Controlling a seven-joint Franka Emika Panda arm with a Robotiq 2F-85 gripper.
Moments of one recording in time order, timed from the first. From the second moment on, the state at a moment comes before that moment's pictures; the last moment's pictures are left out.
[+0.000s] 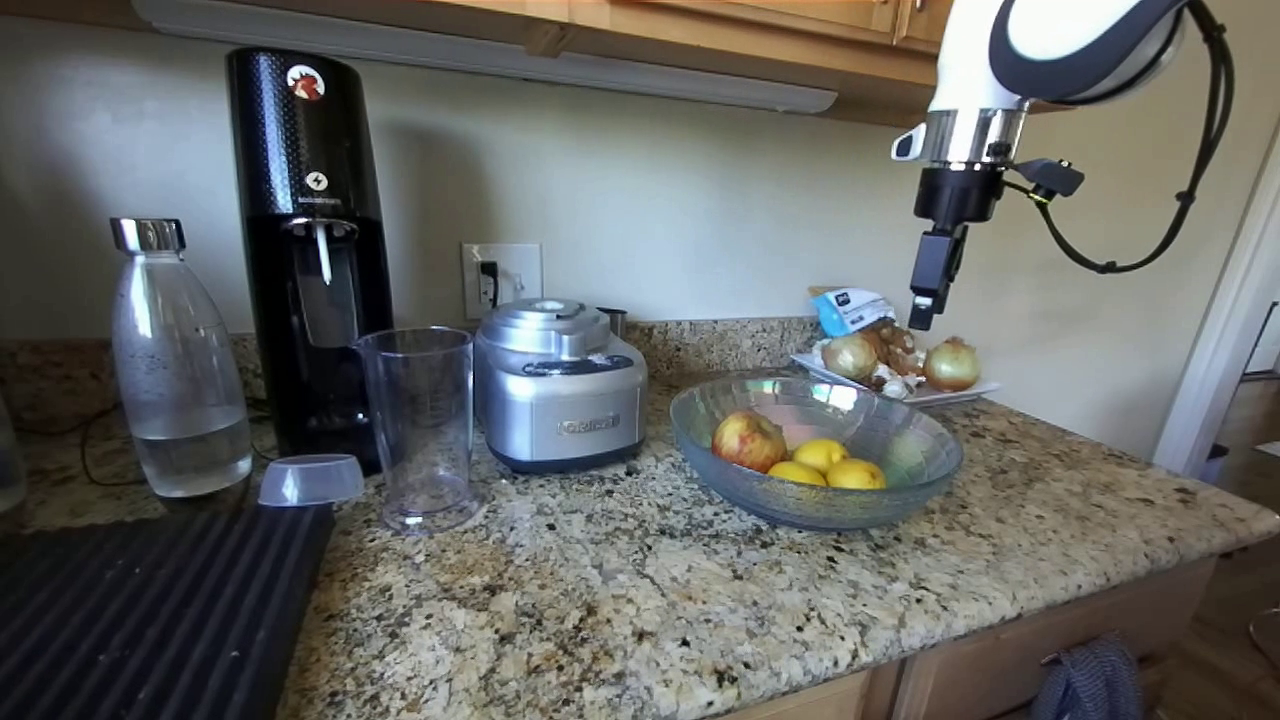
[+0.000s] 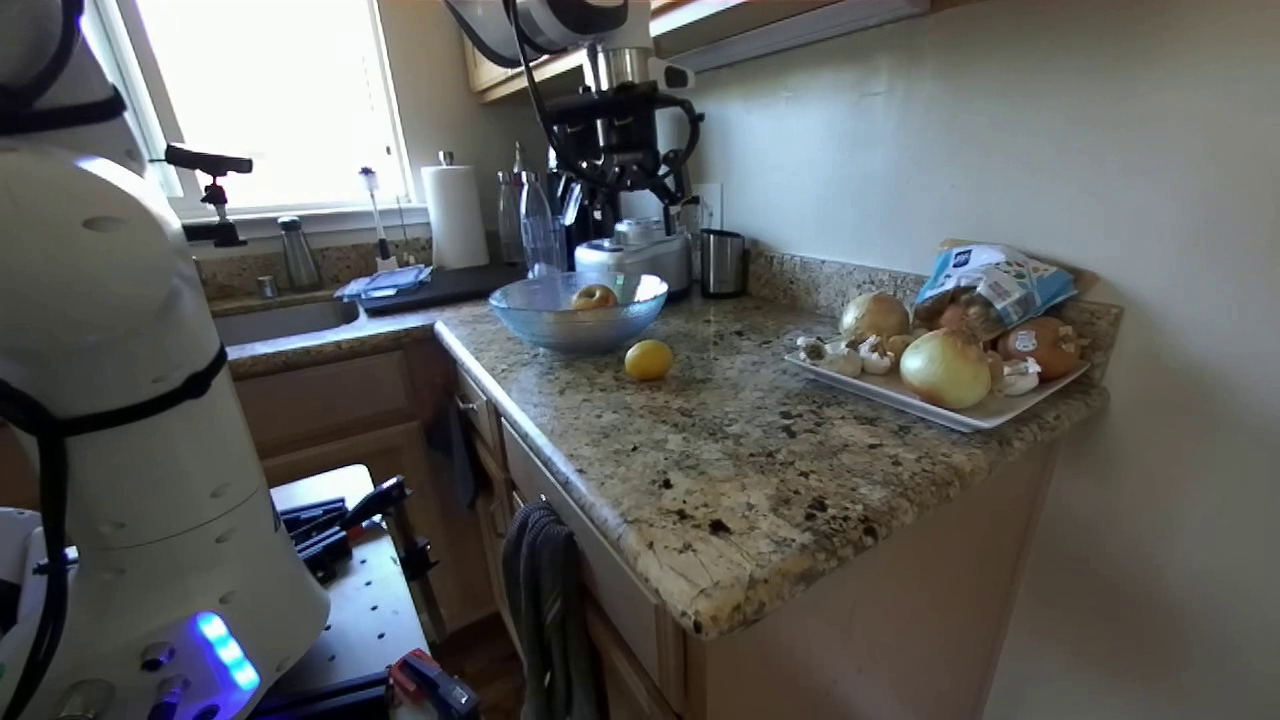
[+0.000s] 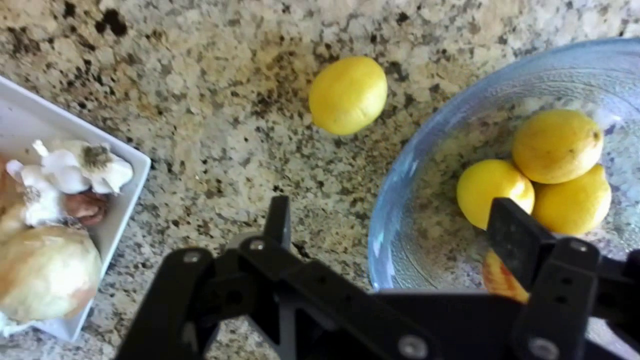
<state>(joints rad) 0.13 -0.11 0.12 -2.18 -0.04 2.15 -0.28</state>
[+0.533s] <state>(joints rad) 0.06 -0.12 0.01 -2.29 -0.05 2.15 -0.40</state>
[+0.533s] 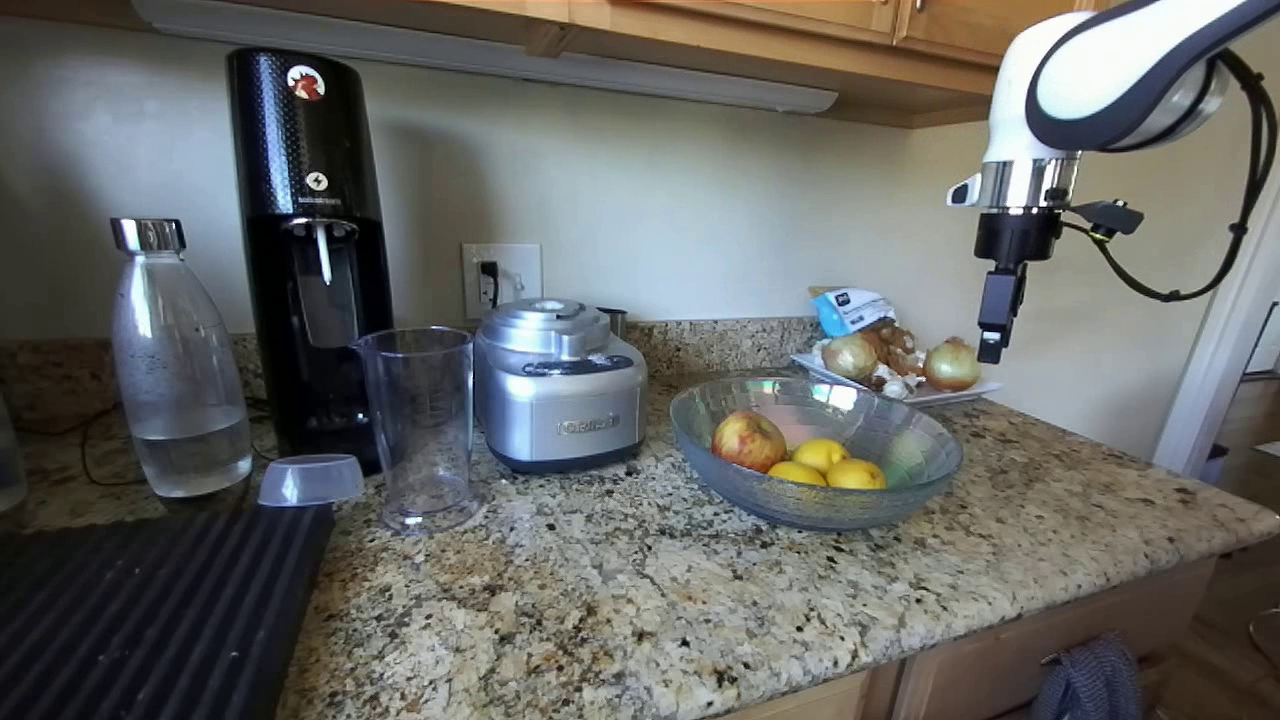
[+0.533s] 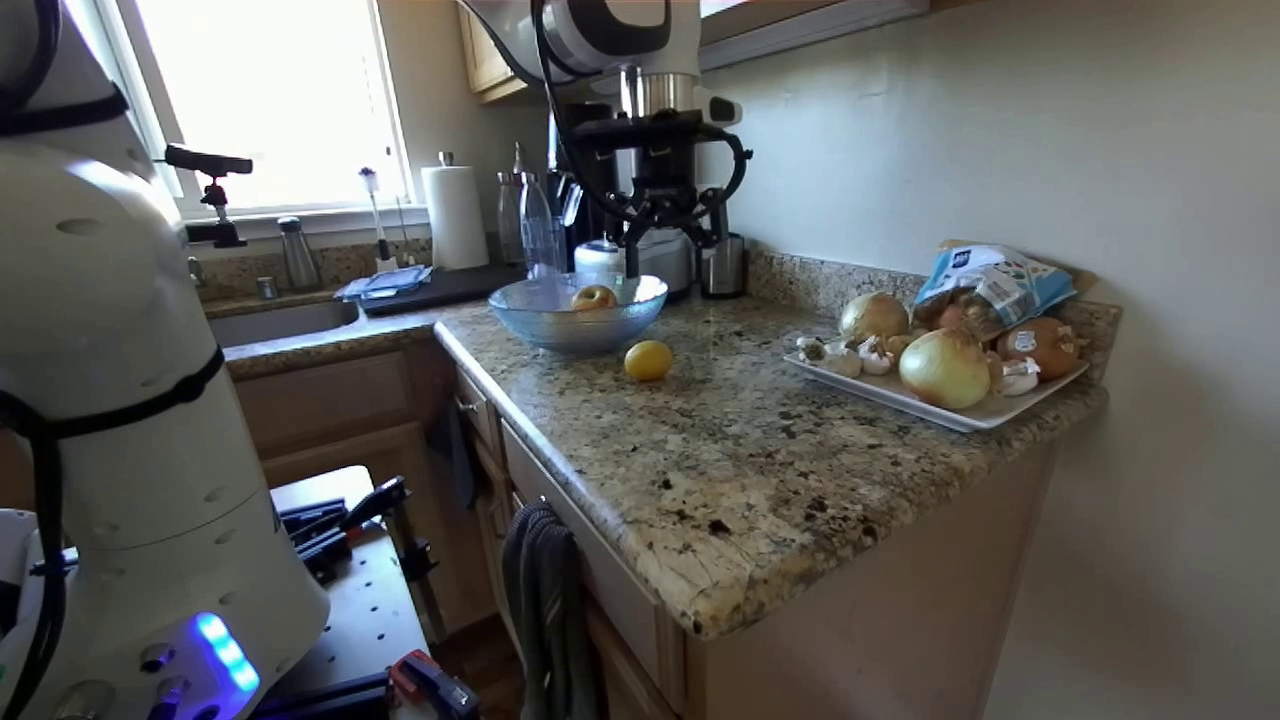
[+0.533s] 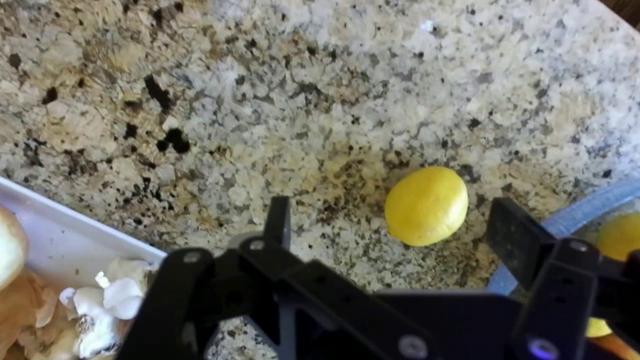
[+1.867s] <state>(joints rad) 0.08 -0.02 0.05 -2.42 0.31 2.42 -0.91</state>
